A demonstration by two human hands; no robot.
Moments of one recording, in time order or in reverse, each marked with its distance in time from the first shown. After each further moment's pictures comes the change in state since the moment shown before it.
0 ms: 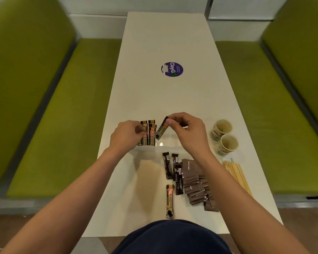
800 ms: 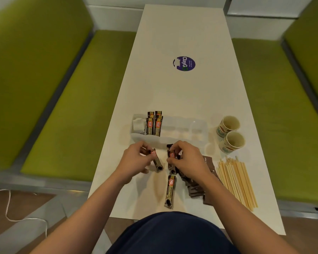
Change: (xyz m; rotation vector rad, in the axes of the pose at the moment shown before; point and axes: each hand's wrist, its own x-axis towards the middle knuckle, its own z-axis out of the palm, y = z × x) left_hand -0.106 -0.002 0.039 -0.596 -0.115 -0.265; right_hand -0.063 0.059 0.001 -0.472 -0.395 0.100
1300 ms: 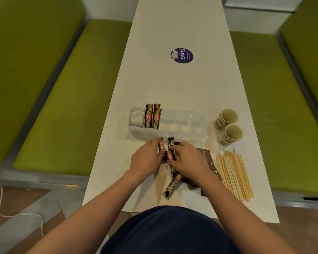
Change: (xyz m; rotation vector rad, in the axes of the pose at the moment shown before) left_hand 0.014 -0.018 0.046 0.659 0.013 0.244; right_hand -0.013 0.002 0.009 -0.425 -0.082 -0.022
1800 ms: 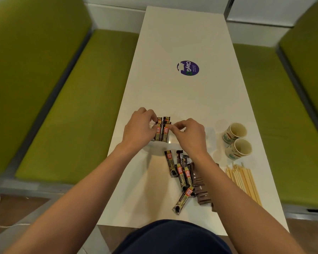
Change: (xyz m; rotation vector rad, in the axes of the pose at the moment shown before) left_hand 0.068 -0.008 -0.111 -0.037 0.284 0.150; right_hand 0.084 -0.042 -0.046 0.401 0.420 0.148
